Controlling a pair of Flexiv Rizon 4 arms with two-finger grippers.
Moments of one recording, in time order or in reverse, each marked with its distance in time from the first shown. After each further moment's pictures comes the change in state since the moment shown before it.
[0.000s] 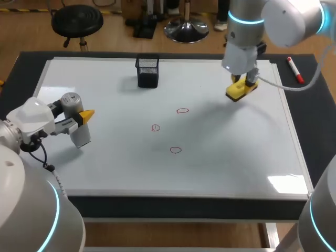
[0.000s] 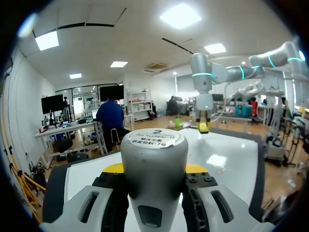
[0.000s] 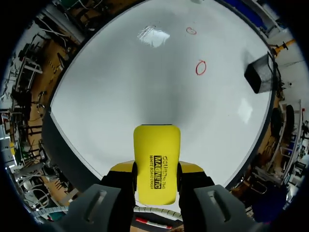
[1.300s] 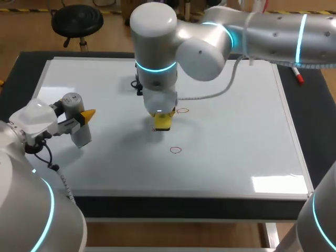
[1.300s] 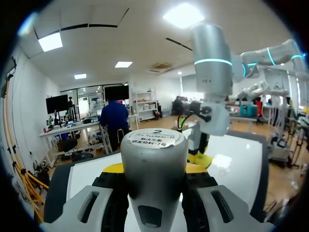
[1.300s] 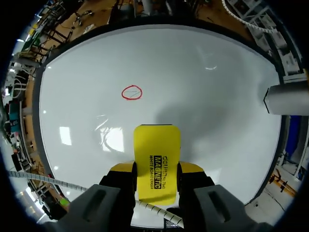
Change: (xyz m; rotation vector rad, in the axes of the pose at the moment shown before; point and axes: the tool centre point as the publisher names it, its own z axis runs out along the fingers) left arm 0.000 0.000 0.001 -0.002 -0.053 0.000; right arm -0.088 0.257 0.021 0.079 -0.045 -0.885
